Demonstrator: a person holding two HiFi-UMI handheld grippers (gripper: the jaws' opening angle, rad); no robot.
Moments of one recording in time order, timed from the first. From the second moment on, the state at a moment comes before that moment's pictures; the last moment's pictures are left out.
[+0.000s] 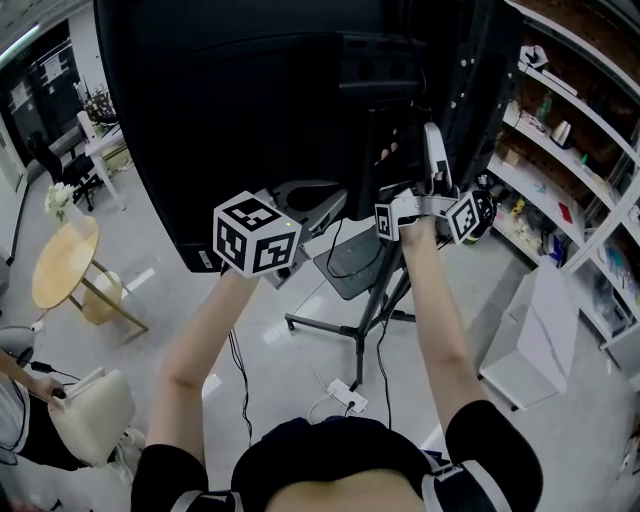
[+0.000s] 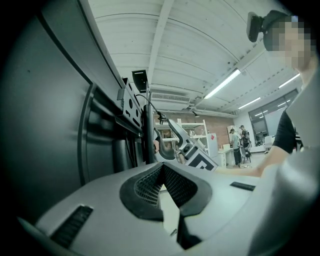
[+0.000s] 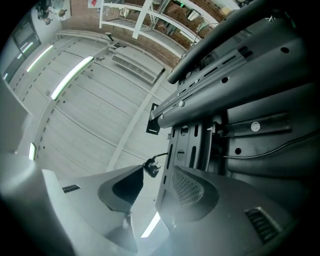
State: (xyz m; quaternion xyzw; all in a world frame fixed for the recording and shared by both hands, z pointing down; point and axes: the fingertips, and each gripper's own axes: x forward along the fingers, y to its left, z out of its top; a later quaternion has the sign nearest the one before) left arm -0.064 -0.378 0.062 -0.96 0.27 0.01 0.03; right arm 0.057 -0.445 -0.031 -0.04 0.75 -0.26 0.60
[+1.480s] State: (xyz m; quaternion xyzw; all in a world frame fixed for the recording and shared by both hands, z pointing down) left arm -0.084 -0.355 0.206 -0.90 0.44 0.05 -0.01; right arm -0.011 -0.343 0.217 -0.49 0.86 -0.09 0.11
